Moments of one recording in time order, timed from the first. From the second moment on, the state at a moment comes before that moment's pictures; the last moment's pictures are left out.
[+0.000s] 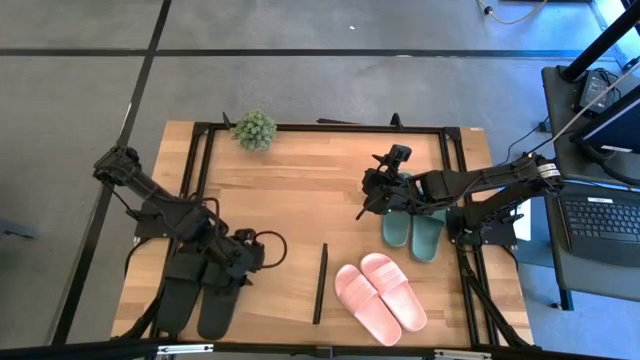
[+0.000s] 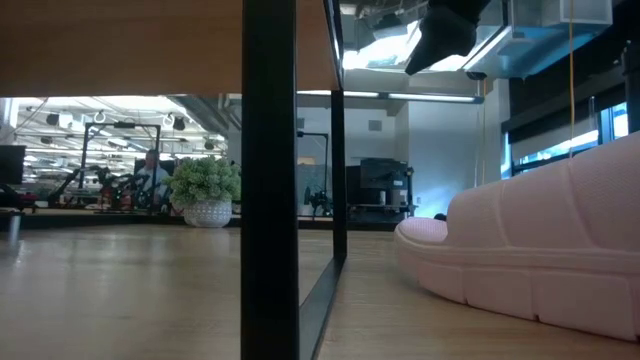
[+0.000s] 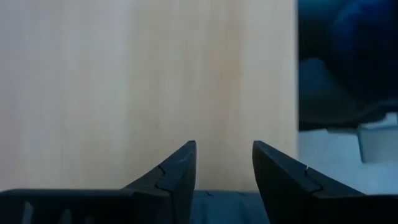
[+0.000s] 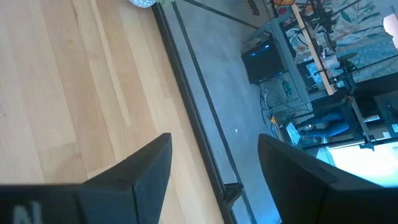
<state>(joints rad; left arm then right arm) -0.58 1.35 1.23 -0.92 0.04 -0.57 0.16 1.41 1.24 -0.81 0.96 0.00</state>
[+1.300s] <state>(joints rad) -0.68 1.35 1.12 -0.76 0.06 -0.65 0.16 1.41 1.24 -0.80 0.96 0.00</state>
